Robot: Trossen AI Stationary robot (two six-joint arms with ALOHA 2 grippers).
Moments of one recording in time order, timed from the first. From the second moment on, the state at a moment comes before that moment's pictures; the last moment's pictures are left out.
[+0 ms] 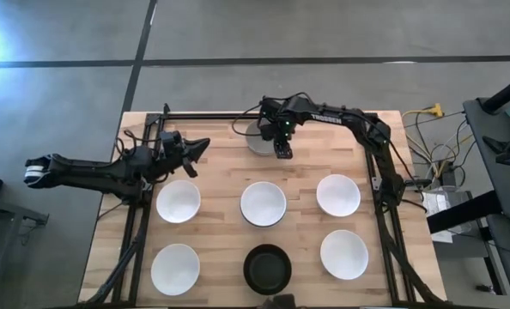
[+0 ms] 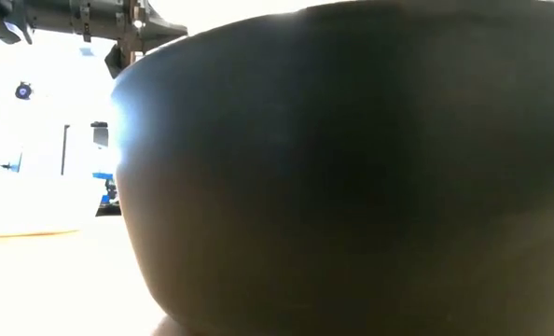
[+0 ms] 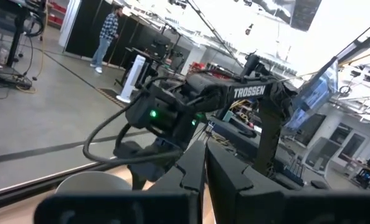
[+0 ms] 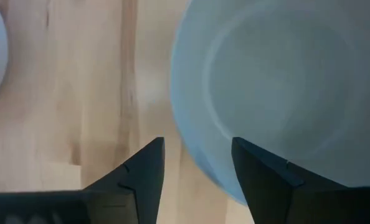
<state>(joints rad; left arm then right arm) 0.05 0.71 0.41 0.49 -0.46 -0.40 -0.50 2.13 1.75 -1.02 -0.22 -0.59</state>
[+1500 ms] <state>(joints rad) 0.06 0.64 0.41 0.49 -0.47 -0.38 -0.21 1.75 1.73 -1.01 -0.22 -0.13</state>
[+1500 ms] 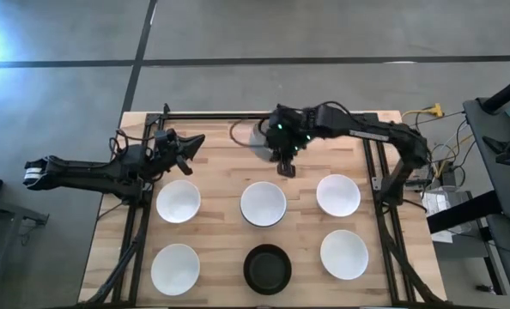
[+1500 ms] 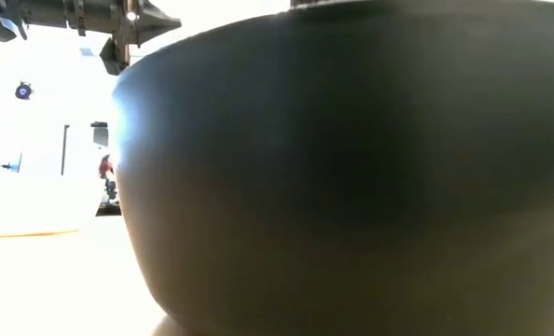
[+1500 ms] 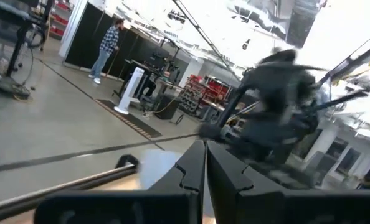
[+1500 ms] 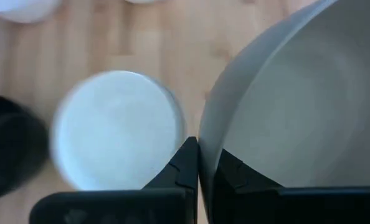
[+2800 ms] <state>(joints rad) 0.06 0.53 0.41 0.46 -0.38 -0.28 0.27 2.01 1.73 -0.98 0.04 0.02</state>
